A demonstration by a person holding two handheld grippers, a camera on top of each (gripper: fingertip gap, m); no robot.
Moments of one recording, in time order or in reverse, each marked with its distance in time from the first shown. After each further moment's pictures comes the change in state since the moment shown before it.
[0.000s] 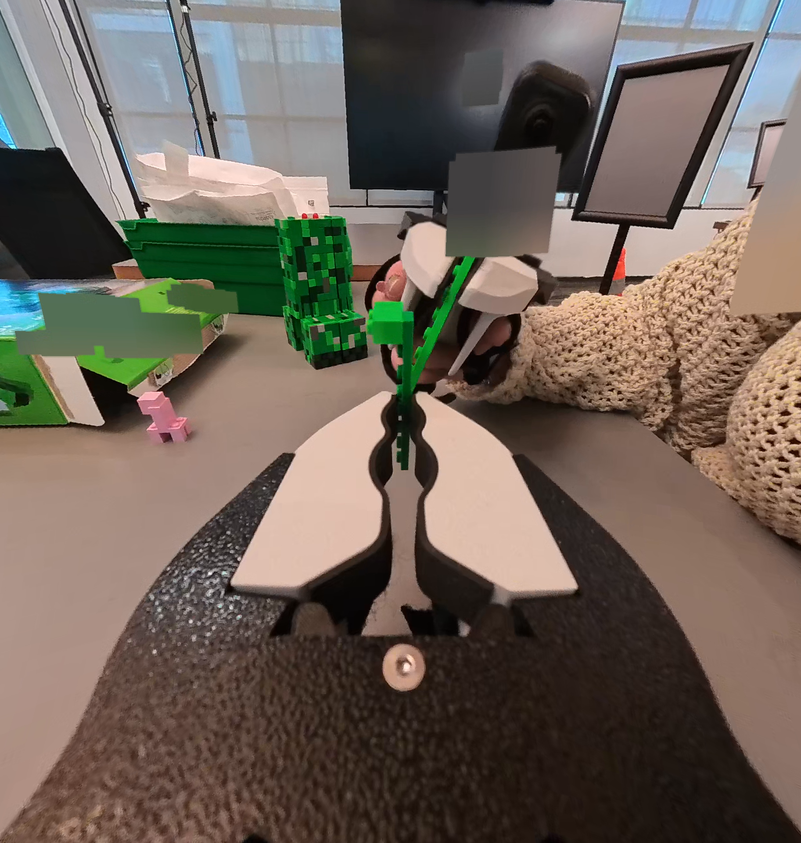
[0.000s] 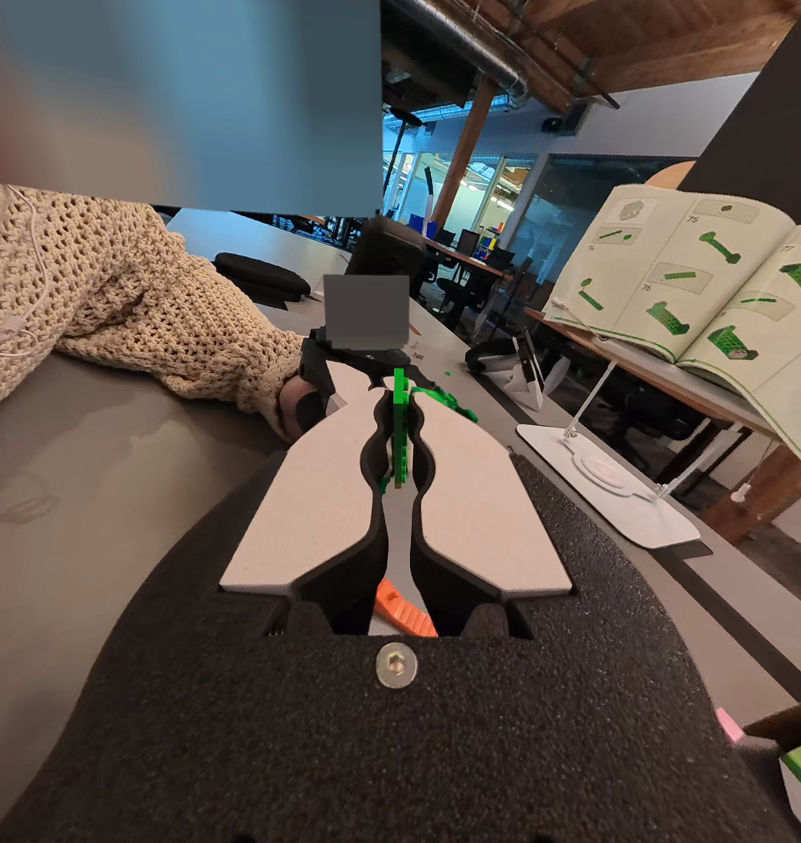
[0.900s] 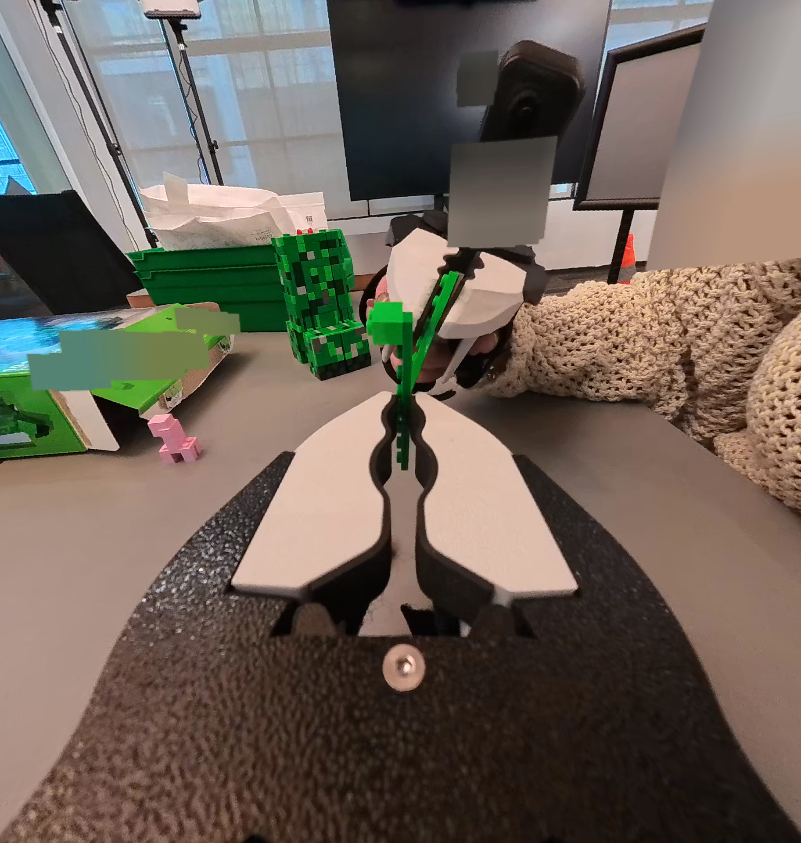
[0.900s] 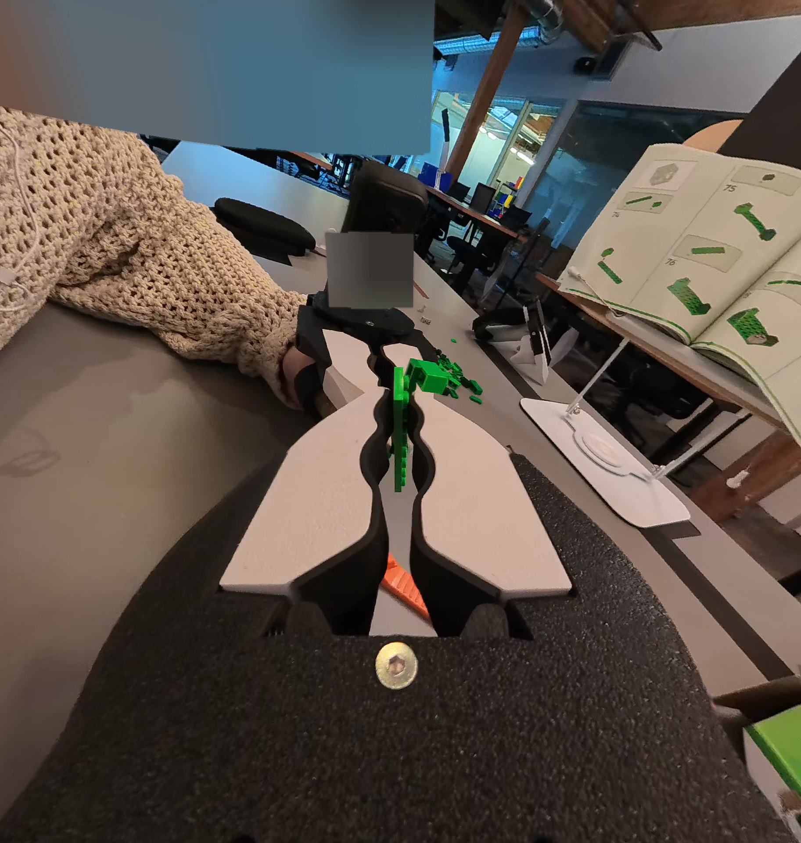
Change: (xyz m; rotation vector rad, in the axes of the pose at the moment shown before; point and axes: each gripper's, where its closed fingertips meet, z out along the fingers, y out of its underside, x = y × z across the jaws) left arm 0.004 -0.002 0.002 0.014 -0.002 0.084; right arm -0.004 0.010 0.000 -0.102 -0.026 -0.044
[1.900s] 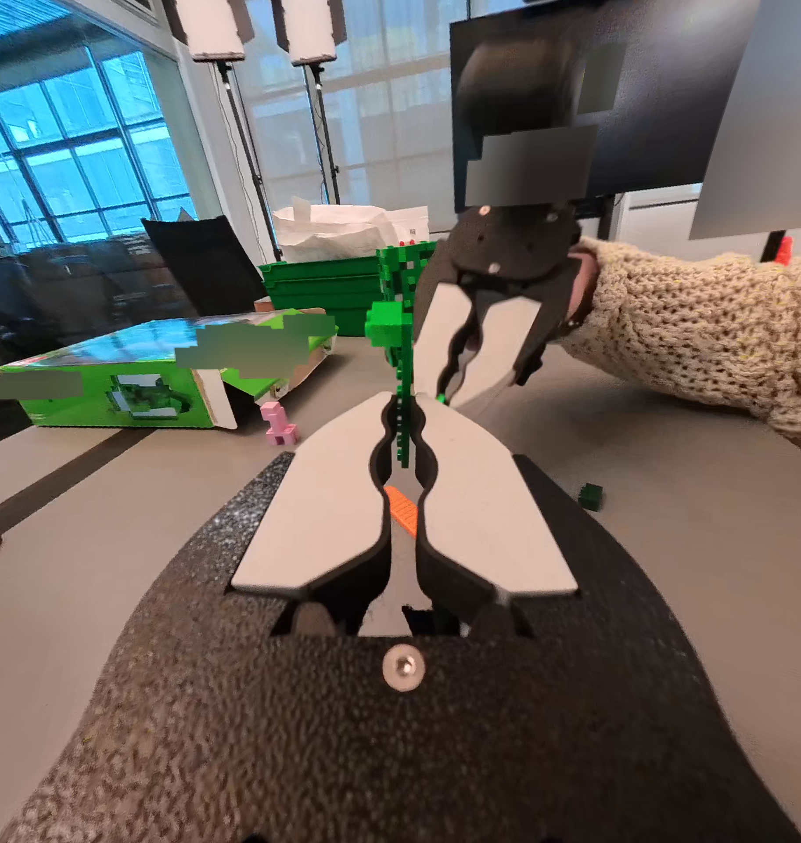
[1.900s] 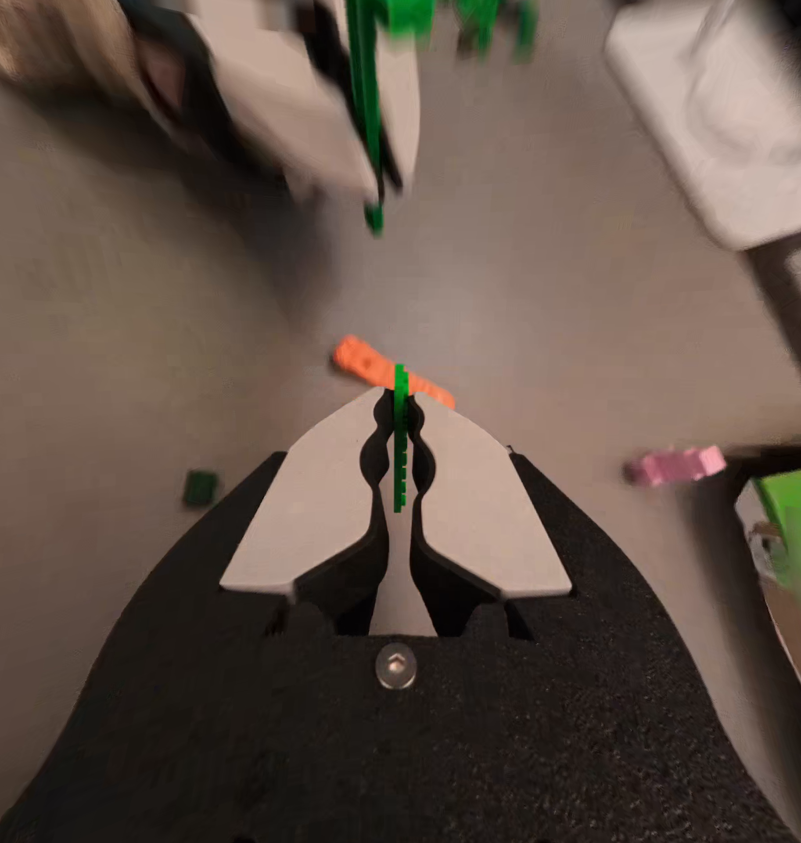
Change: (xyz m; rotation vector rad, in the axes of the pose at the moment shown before) left arm -0.034 -0.002 -0.009 0.026 -0.247 0.051; right arm 0.016 0.092 -0.028 -0.757 -0.083 0.191
